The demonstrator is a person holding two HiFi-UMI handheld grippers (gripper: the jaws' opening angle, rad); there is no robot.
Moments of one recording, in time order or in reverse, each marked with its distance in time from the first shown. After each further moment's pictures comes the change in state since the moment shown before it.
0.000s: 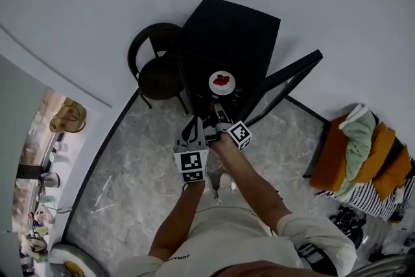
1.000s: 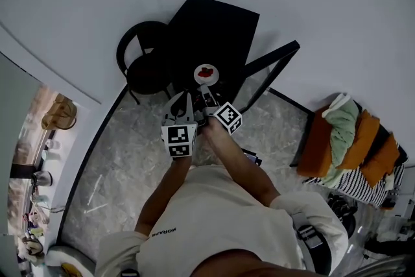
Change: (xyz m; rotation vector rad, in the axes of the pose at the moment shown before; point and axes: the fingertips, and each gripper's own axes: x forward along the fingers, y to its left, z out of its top) left arm -0.008 -0.011 0.062 0.031 -0.061 -0.083; right arm -0.018 0.104 -0.015 -0.197 0.076 0.084
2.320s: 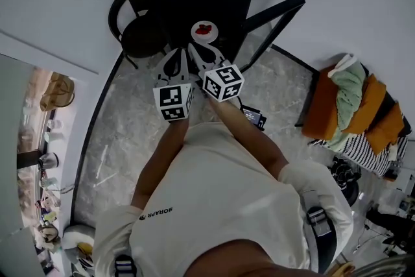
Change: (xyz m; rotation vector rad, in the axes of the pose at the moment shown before) left arm 0.011 0.003 -0.001 -0.022 -0.030 -0.027; right arm -0.006 0.072 -0.039 -1.088 0.286 0.168
